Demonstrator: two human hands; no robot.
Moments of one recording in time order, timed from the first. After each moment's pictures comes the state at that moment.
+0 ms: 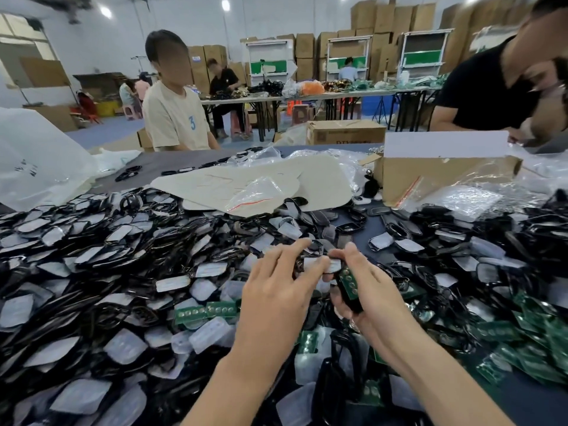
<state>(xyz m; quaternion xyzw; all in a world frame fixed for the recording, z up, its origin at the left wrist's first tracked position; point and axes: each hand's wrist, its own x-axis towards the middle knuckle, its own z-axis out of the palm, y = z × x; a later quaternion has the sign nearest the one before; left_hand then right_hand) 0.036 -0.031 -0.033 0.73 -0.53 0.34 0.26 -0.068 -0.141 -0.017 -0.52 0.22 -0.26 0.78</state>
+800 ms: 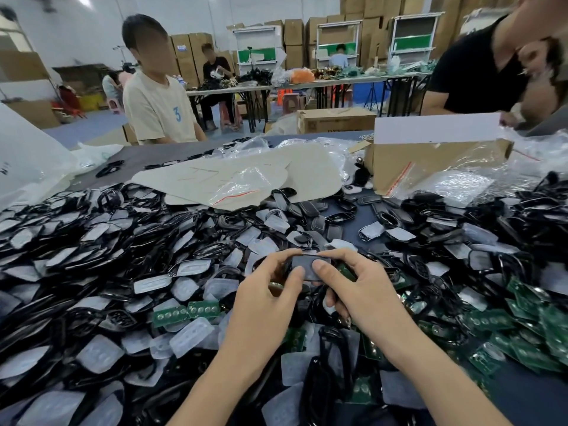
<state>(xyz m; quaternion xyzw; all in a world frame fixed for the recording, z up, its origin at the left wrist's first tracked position) 0.024 -0.031 -0.030 0.73 -0.38 -0.08 0.56 -0.077 -0.159 -0.037 -0.70 0.19 -0.28 0.62</state>
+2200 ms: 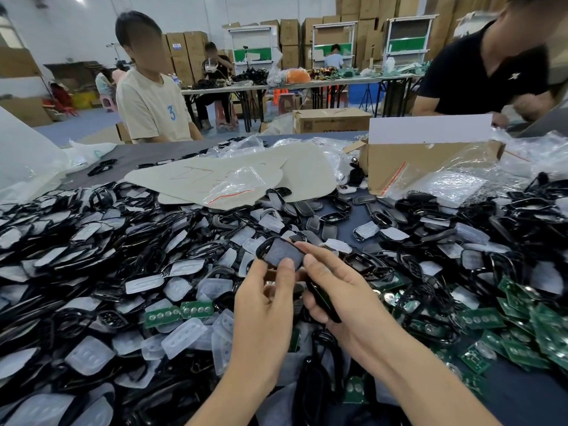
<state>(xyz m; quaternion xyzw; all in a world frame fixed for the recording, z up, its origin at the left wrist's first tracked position) 0.001 -0.040 -0.035 0.64 -0.31 -0.06 0.70 -0.065 -0.135 -0.026 -0.49 0.14 -0.23 0.83</state>
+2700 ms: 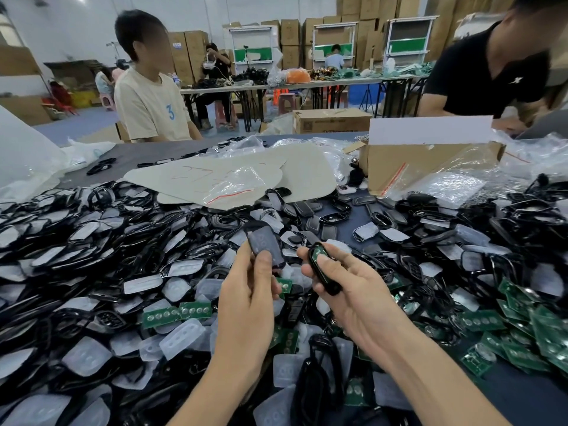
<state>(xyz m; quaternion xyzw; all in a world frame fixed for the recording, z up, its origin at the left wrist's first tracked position) 0.017 -0.031 -0.030 0.68 -0.34 -0.03 0.65 -0.070 -0.152 -0.026 -0.38 0.16 -0.26 0.87</state>
